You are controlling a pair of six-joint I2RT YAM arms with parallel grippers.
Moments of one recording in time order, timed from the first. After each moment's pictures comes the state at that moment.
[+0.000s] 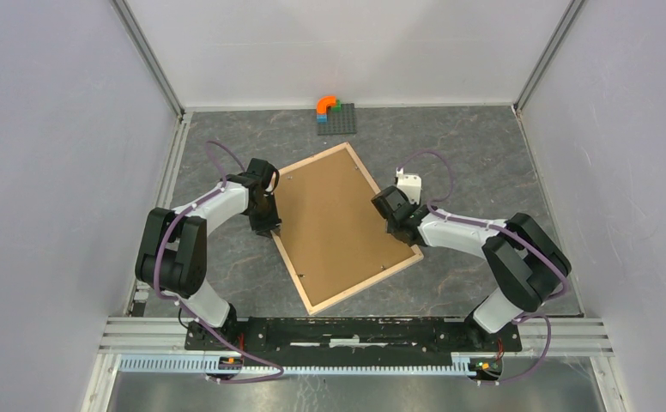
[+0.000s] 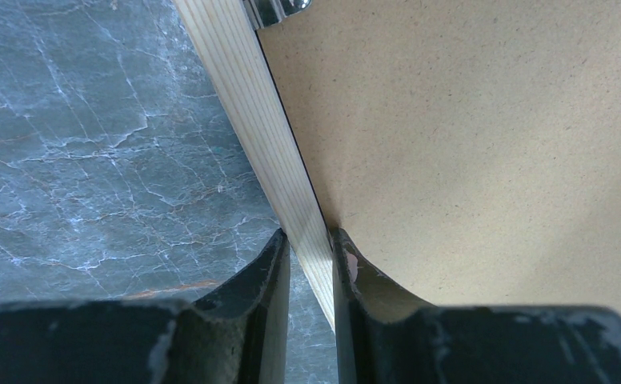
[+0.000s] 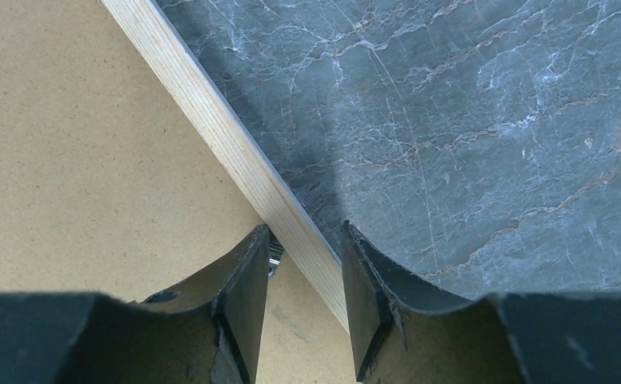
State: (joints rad) left arm -0.27 1.63 0.98 -0.67 0.03 -0.48; right arm 0.71 1.60 0.82 -0.26 0.56 0.67
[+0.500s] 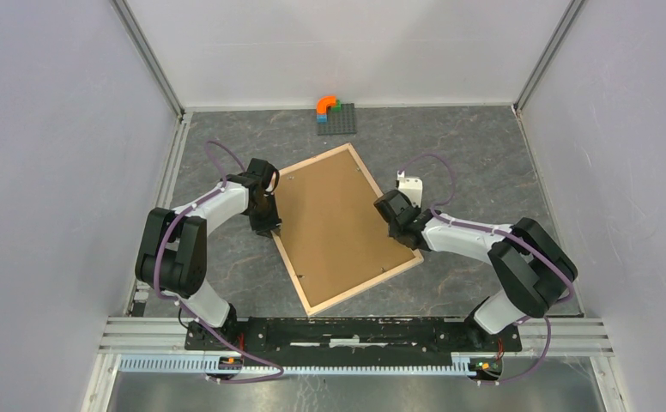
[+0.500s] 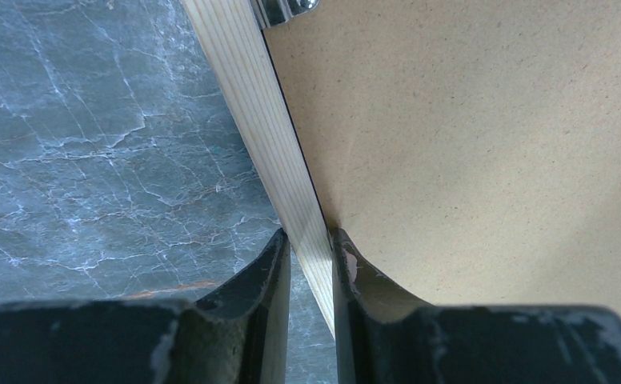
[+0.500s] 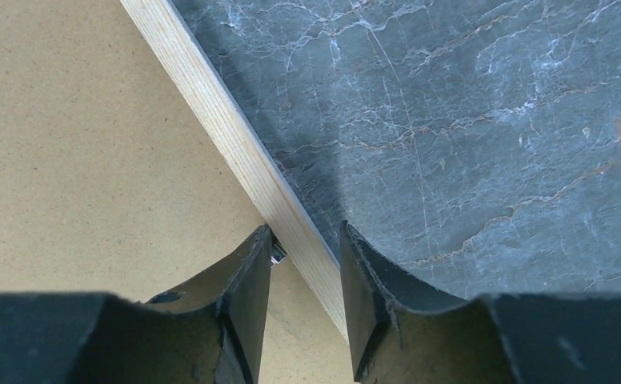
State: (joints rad) left arm -0.27 1.63 0.98 -0.67 0.03 -0.48; right arm 0.72 1.56 0.77 -0.24 0.55 0.65
